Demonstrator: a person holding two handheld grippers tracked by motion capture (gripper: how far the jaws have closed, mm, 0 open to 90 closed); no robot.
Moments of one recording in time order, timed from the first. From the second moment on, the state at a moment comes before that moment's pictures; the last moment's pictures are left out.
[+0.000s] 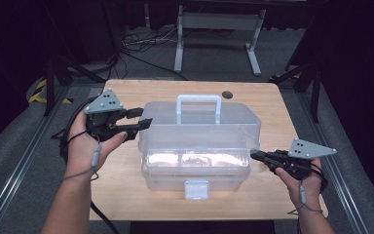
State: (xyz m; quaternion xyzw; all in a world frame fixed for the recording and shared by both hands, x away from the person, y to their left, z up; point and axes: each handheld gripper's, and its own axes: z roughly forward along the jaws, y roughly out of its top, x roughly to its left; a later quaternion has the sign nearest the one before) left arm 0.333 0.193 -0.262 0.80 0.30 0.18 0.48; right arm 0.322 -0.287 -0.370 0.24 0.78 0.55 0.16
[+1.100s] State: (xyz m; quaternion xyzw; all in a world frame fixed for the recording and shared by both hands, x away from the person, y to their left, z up) left arm 0.301 0.231 -0.331 0.80 0.32 0.17 0.48; right arm 0.333 -0.284 -0.353 0.25 0.77 0.56 0.18
